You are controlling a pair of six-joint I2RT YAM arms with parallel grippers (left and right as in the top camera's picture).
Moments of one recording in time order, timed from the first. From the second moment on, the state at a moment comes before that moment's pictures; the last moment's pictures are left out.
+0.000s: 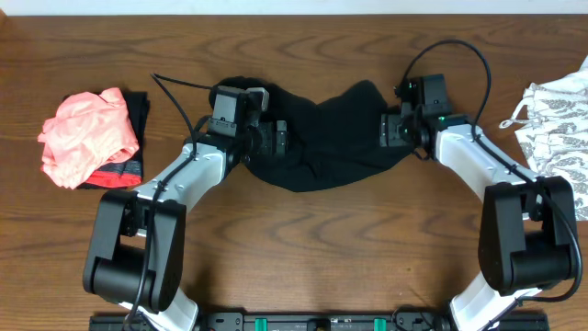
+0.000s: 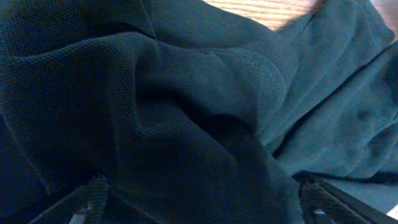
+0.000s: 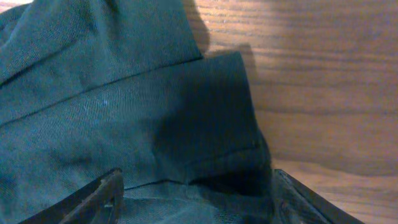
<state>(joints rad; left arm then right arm) -0.26 1.77 0.99 -0.14 0.28 -0.26 0.16 1.84 1.10 -0.32 -0.05 0.13</state>
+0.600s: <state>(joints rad) -0.26 1.77 0.99 -0.15 0.27 -0.28 0.16 1.84 1.00 -0.20 -0.06 0.26</state>
